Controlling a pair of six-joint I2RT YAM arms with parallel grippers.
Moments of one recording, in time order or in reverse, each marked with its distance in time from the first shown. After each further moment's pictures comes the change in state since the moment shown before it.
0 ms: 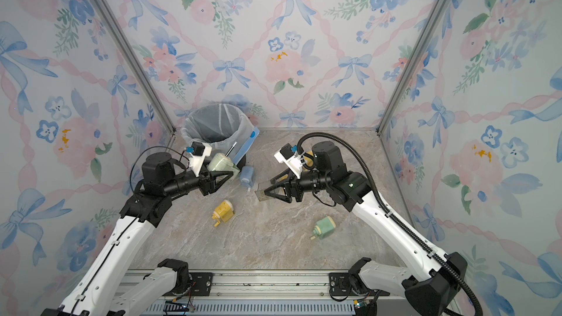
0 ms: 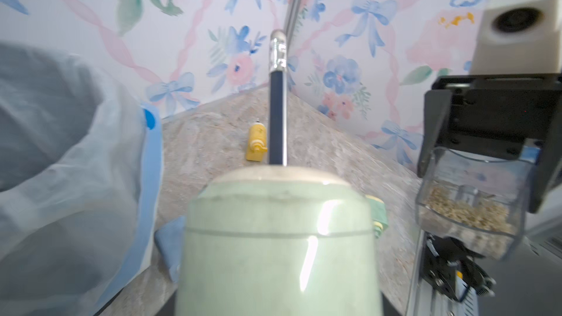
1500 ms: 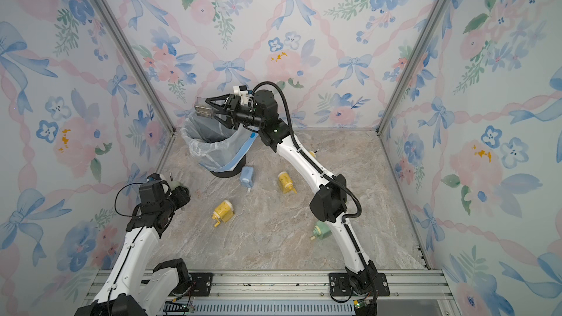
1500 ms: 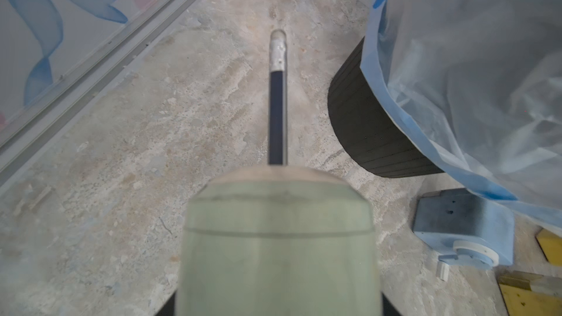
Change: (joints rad) left arm 0.393 -0.003 -0.402 0.017 -0.631 -0.381; right arm 0.084 1.138 1.287 0.507 0.185 1.441
